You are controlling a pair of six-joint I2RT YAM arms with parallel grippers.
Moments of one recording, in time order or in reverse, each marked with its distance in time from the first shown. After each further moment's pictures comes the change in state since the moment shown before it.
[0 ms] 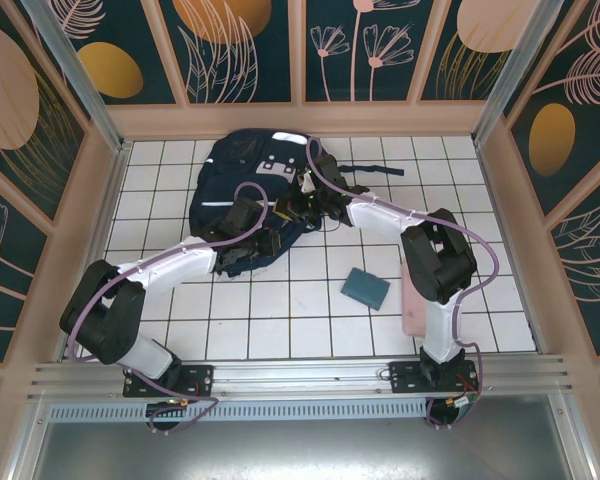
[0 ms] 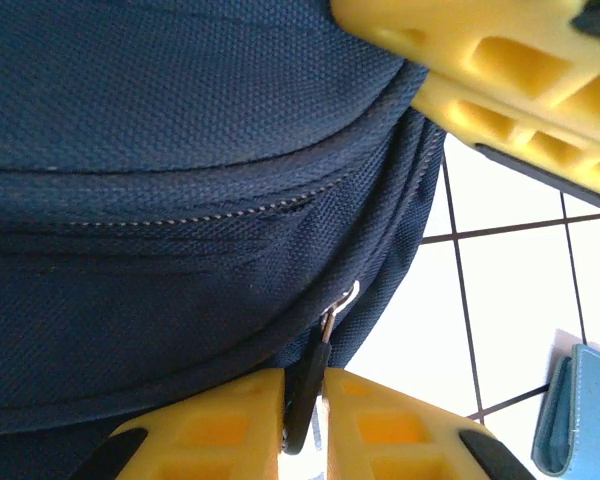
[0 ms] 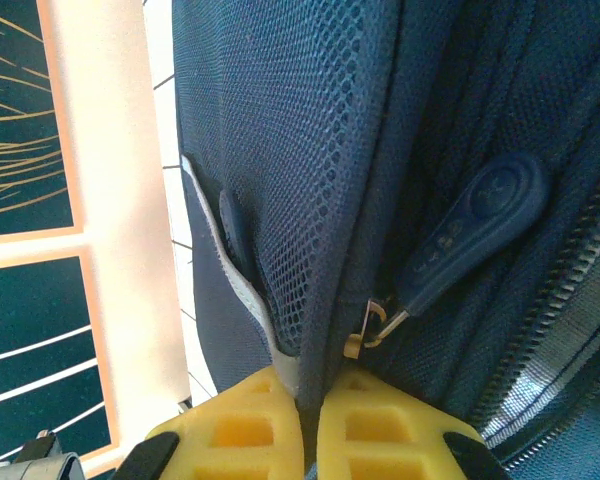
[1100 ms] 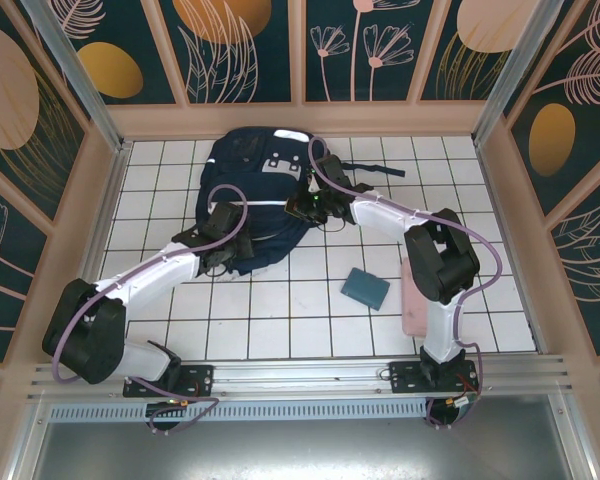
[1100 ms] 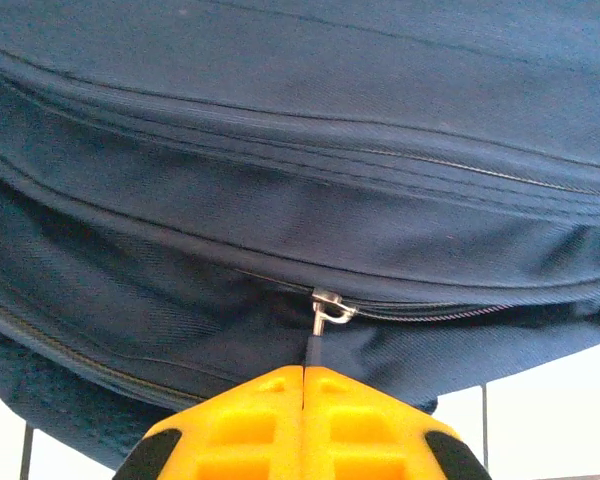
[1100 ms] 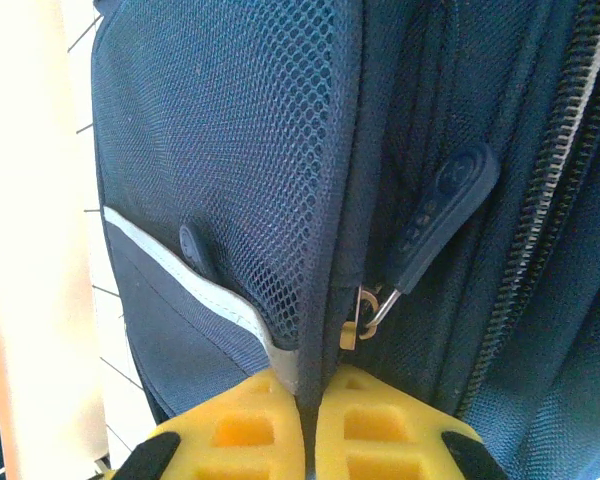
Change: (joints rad) left arm 0.079 -0.126 -0.061 -0.153 -0.215 0.007; right arm -0.029 -0.011 0.000 -0.092 0.159 -0.111
